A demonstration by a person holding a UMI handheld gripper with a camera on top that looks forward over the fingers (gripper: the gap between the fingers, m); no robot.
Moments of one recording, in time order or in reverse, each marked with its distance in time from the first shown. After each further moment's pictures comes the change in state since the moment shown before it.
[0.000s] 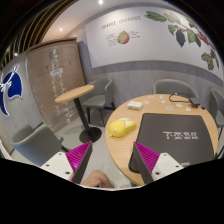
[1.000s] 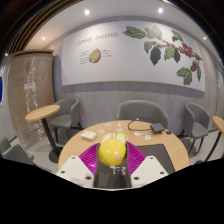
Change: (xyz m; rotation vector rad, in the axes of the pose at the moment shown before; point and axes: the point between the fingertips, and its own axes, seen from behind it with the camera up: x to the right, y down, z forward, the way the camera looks) arm 0.155 -0.105 -0.023 0.198 0.336 -0.003
